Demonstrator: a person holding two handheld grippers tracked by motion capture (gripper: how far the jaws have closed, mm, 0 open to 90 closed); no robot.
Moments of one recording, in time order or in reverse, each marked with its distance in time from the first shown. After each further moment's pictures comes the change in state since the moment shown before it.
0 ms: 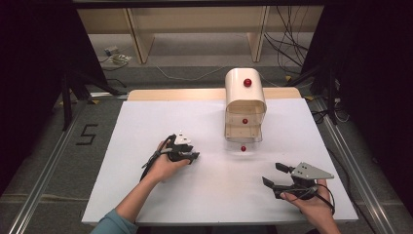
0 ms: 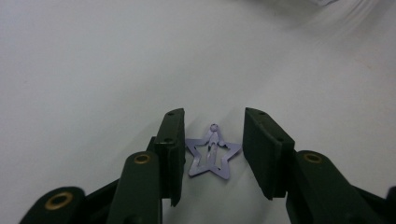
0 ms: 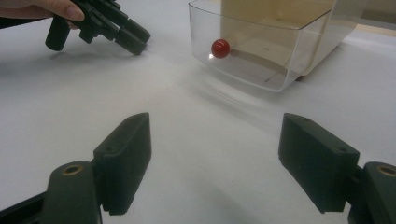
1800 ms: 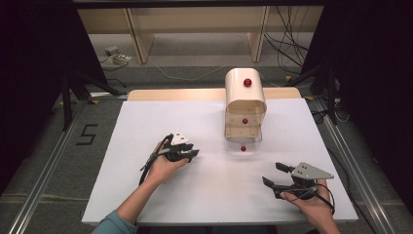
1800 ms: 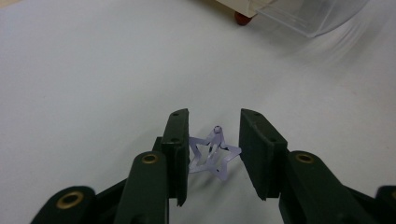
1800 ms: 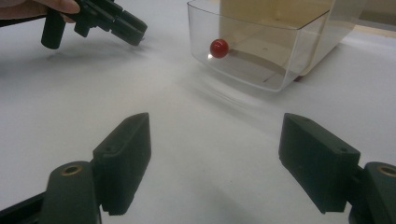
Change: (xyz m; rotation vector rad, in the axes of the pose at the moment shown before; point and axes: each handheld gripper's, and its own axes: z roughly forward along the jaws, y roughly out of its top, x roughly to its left) left arm -0.002 0.001 -0.009 -0.085 0.018 -0.026; right arm 0.000 0.000 0.000 -0.002 -0.005 -0.006
